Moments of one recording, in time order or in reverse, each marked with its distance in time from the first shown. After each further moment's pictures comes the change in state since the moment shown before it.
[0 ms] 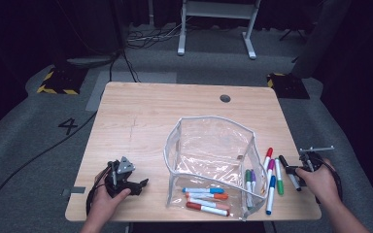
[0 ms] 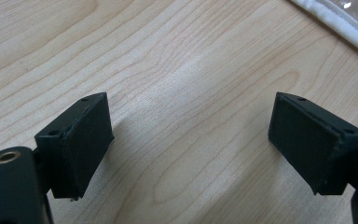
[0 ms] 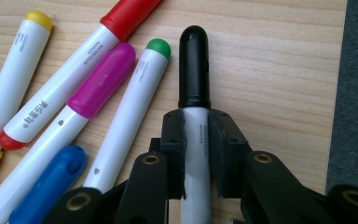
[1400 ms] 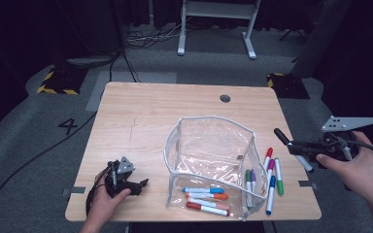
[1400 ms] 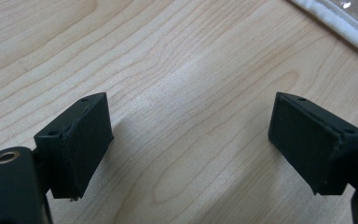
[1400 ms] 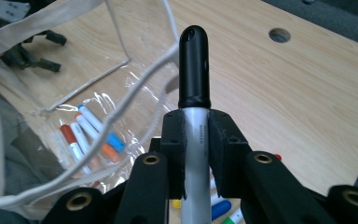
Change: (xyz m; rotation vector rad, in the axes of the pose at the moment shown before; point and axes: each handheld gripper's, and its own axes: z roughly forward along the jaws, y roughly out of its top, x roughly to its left) left arm 0.000 0.000 0.000 0.000 -0.001 0.000; right arm 0.120 0.062 -0.196 -0.258 0.239 -0.468
